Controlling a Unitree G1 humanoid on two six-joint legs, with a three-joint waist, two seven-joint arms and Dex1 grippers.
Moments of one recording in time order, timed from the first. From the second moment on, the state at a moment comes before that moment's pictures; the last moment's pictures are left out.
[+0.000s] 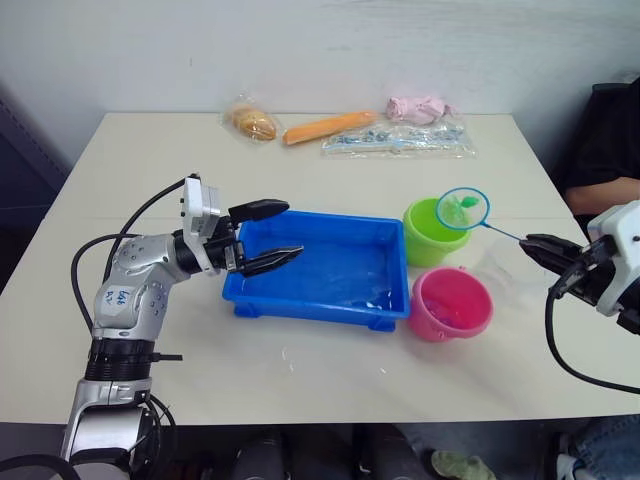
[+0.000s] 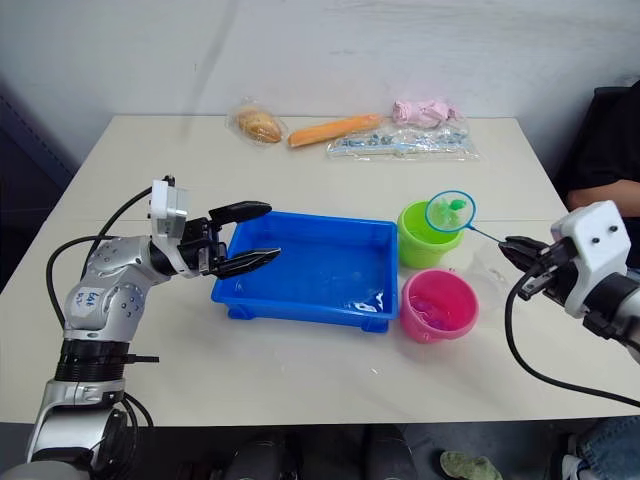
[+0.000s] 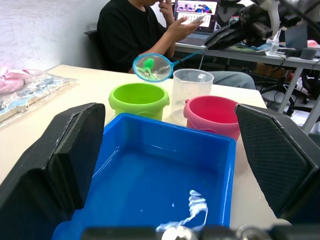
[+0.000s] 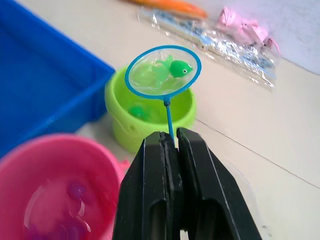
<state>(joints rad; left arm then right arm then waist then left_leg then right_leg) -0.54 0.51 0.10 0.04 -0.56 0.29 -1.08 0.02 -0.93 -0.49 -0.41 0.46 0.56 0.69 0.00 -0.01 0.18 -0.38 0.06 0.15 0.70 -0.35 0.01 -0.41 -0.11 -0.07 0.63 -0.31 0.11</state>
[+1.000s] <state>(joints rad) -0.52 0.49 0.08 0.01 -0.55 0.27 -1.06 -0.04 -1.00 -0.24 -0.09 -0.36 -0.35 0.46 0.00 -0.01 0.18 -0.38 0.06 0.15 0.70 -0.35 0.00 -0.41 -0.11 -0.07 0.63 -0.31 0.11</state>
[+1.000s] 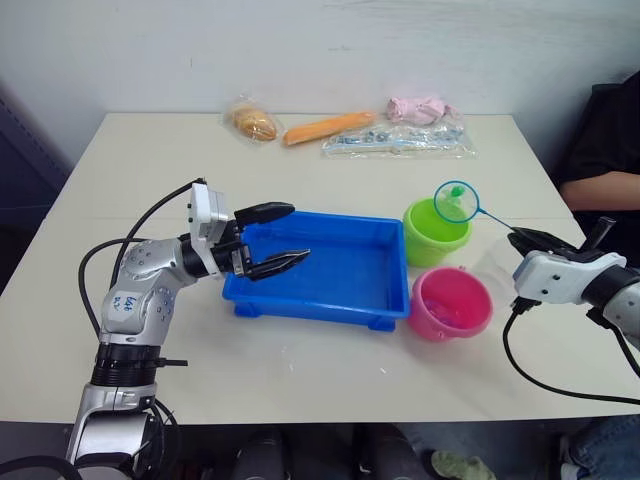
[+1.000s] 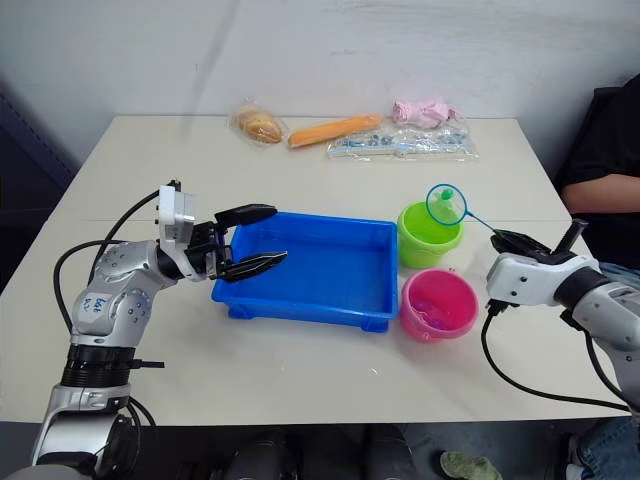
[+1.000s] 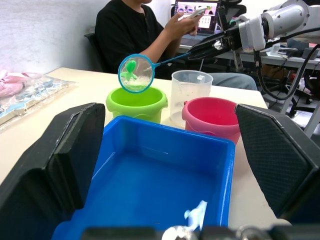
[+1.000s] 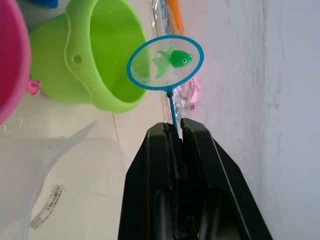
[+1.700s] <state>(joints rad) -0.52 0.47 0.08 0.01 -0.55 0.26 -1.06 -0.02 -1.01 -0.24 -0.09 -0.60 -0.41 0.28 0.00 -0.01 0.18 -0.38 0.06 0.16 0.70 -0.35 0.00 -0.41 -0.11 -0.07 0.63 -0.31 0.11</state>
